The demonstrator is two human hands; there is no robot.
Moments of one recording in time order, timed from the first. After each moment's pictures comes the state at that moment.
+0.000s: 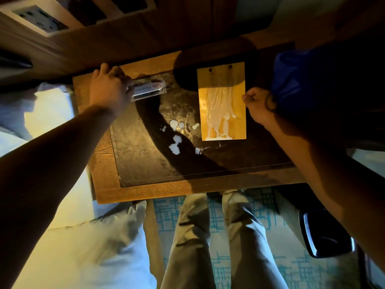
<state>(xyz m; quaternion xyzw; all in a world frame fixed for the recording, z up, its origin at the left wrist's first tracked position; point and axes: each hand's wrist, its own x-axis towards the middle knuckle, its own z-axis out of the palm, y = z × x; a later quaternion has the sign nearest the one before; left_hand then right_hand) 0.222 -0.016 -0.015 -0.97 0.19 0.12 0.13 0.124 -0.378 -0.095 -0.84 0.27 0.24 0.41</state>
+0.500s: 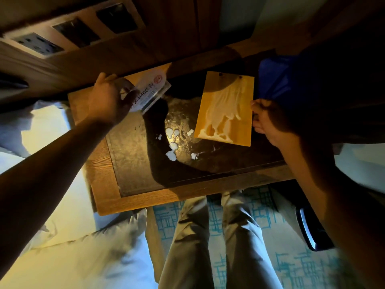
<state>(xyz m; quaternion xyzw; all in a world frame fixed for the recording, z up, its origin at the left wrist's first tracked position) 0.218 -0.044 0.017 -0.98 0.18 0.10 -0.07 0.078 -0.397 -0.035 -0.65 0.36 0.20 0.64</state>
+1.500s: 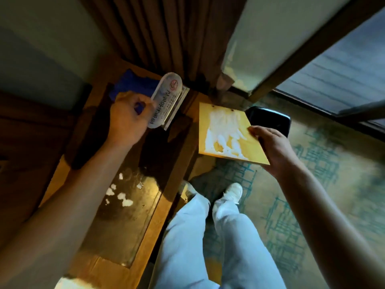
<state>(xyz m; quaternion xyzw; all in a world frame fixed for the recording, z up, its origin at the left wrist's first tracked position) 0.077 -0.337 0.082 -0.80 0.49 0.23 -0.28 -0.251 -0.407 0.070 -0.25 0.62 -0.23 0.71</state>
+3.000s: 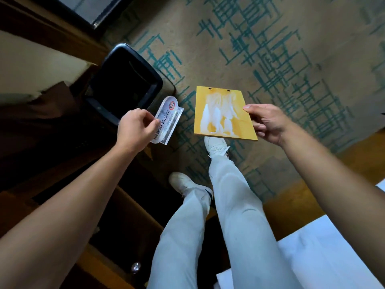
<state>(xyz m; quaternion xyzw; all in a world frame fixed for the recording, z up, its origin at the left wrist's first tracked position) -0.342 -0.457 -0.216 -0.47 0.82 0.31 0.13 -0.614 -0.239 -0.232 0.10 0.60 -0.45 0.66</state>
